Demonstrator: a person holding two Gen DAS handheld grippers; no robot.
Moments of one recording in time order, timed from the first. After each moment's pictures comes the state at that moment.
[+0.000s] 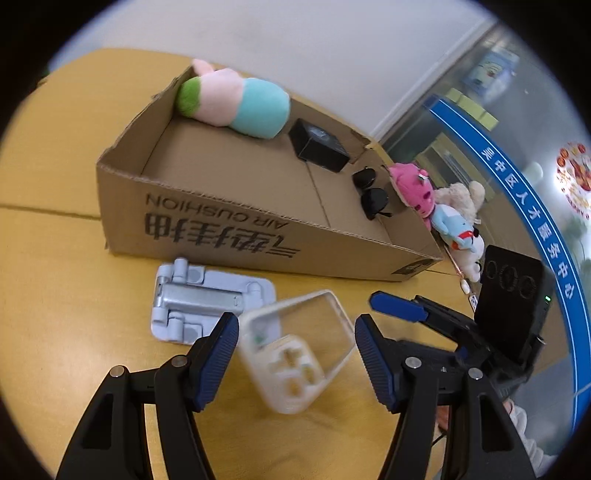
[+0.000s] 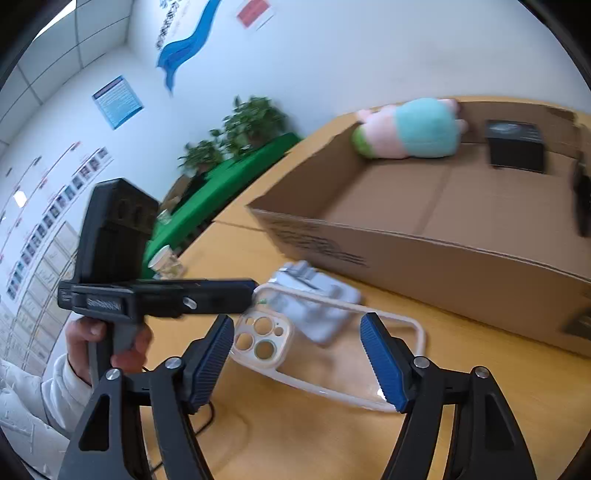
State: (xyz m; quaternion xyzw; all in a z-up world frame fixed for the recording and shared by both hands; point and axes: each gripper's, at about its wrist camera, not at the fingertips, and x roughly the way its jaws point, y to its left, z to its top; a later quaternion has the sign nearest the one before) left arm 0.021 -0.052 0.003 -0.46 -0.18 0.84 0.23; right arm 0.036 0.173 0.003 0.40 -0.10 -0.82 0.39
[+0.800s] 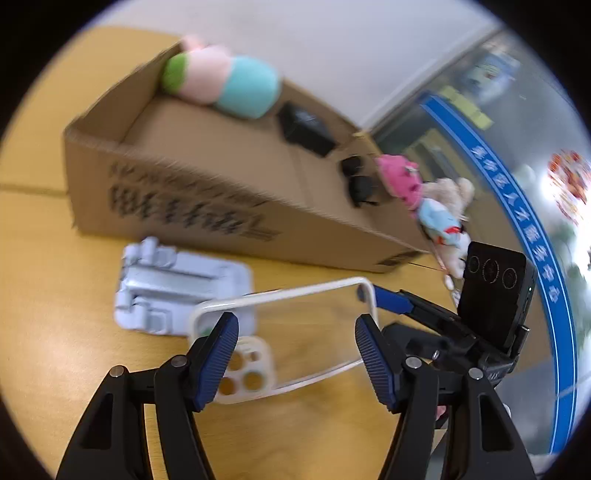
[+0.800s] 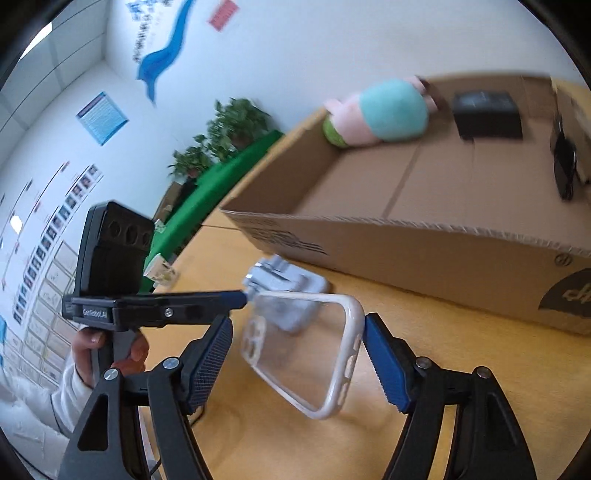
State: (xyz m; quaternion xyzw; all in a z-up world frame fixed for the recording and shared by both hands) left arm 0.020 -0.036 -0.004 -0.47 -0.21 0.82 0.27; right arm 0.025 0.189 -0.003 0.41 -0.13 -0.81 0.39
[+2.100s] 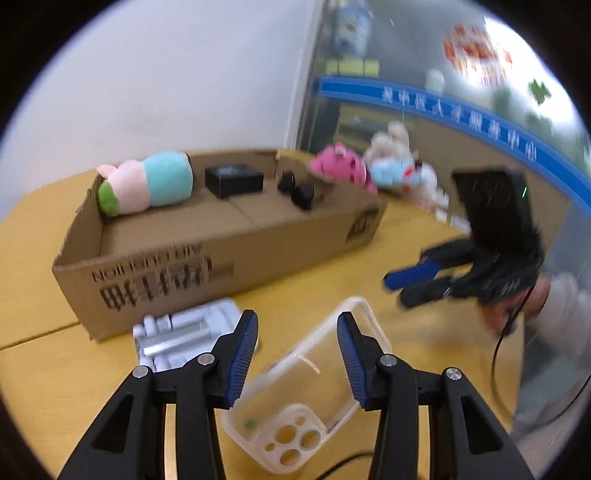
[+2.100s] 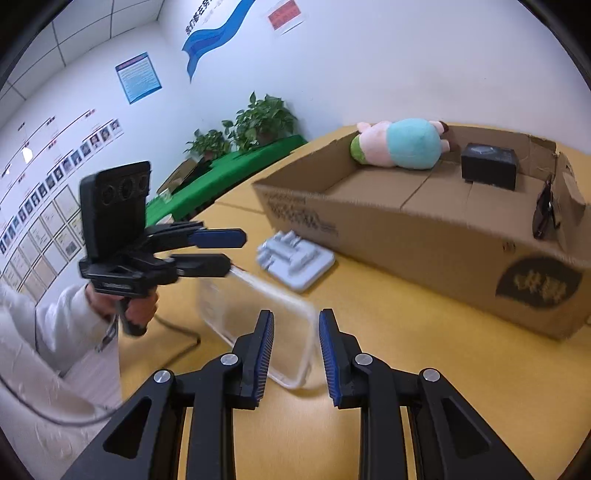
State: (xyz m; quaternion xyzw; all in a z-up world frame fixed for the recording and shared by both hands) left arm 0.078 -0.014 0.001 -0.32 0.04 0.88 0.34; right arm 0.089 0.218 0.003 0.36 -0.03 -0.83 0.41
